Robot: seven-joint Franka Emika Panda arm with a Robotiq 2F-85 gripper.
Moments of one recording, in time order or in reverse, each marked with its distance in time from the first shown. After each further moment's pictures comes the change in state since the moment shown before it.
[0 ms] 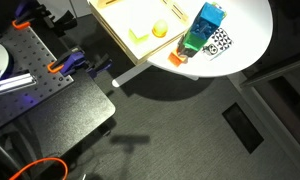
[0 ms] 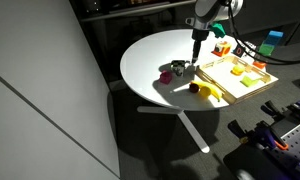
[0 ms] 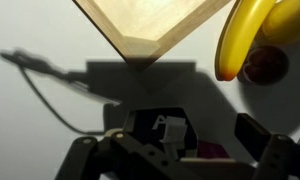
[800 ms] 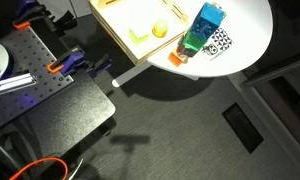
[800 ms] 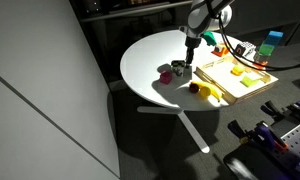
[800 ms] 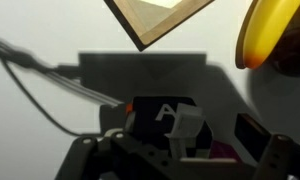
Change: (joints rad) arm 0.020 0.117 0.019 0.080 -0.023 0.068 -0.034
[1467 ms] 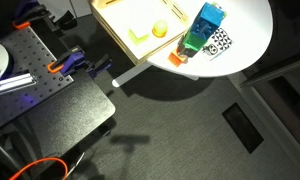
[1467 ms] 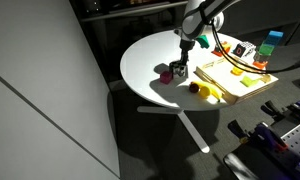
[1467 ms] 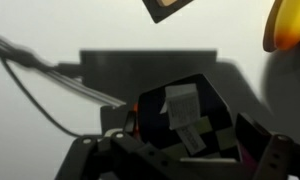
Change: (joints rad) arm 0.028 0.085 0.002 0.096 -0.042 0.025 0.000
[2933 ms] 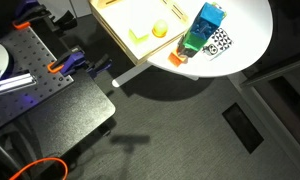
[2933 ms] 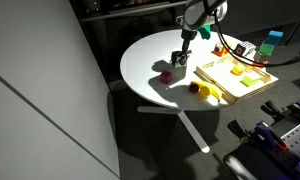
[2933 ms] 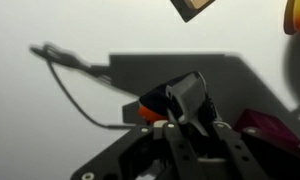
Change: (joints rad) arm 0.003 -0.049 -0.037 0.030 -0.034 -0.006 0.133
